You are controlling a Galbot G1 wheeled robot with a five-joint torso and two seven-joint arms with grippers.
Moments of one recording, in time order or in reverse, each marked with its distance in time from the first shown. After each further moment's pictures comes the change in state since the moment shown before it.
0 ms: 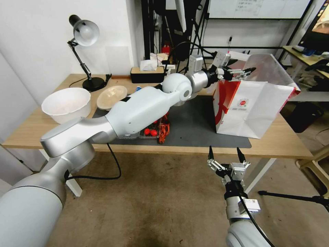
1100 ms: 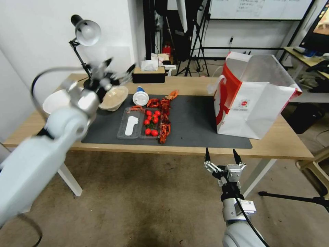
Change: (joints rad) left arm 0.570 0.607 -0.633 -0.582 0.172 0.033 -0.226; right arm 0.002 0.005 -0.020 -0.005 -0.007 -0.002 -0.002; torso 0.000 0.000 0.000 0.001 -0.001
